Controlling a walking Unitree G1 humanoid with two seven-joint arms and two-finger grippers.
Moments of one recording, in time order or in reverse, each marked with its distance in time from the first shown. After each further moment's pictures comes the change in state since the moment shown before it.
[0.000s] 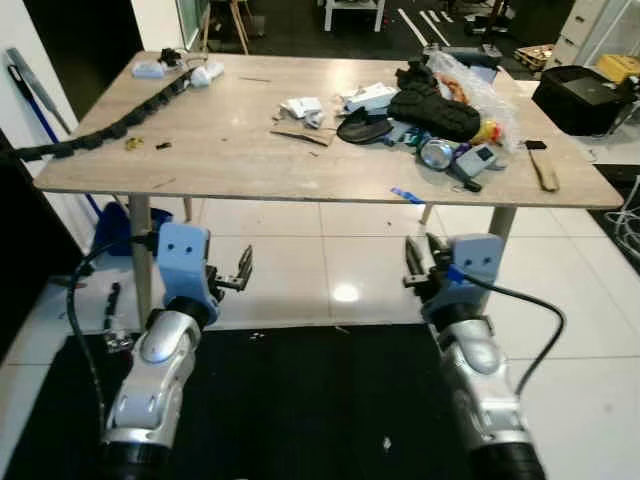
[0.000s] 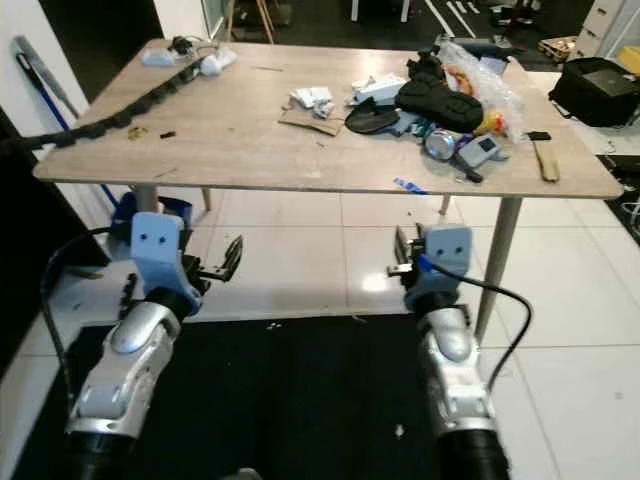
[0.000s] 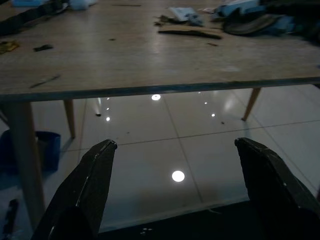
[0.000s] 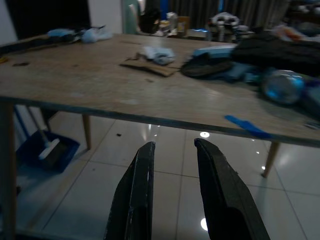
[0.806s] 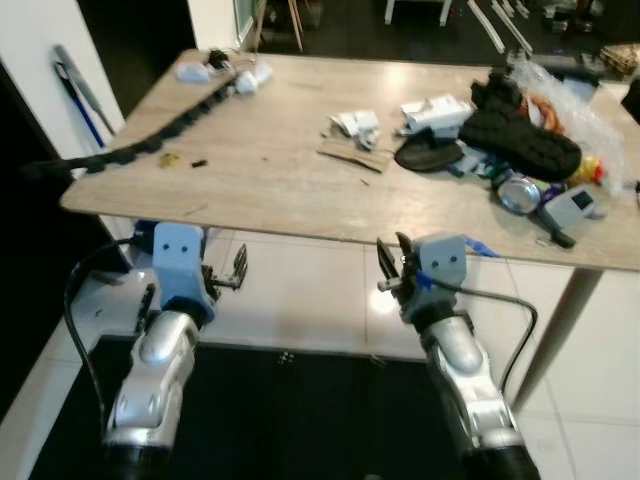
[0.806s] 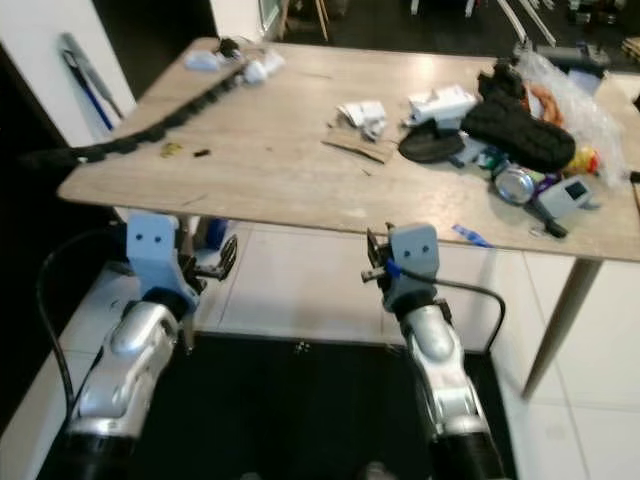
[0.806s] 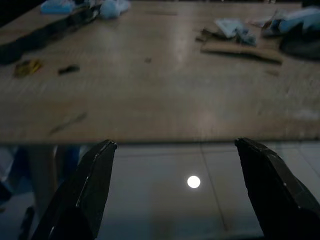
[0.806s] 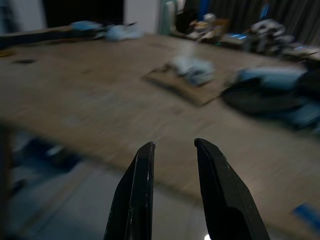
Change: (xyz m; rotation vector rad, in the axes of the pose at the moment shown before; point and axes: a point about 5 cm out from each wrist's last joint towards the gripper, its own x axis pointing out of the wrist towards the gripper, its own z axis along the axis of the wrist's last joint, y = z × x) left arm 0.005 -0.012 0.005 -0.012 -0.015 -0.031; right arm -0.001 -0.006 0.006 -0.089 -0.011 0.022
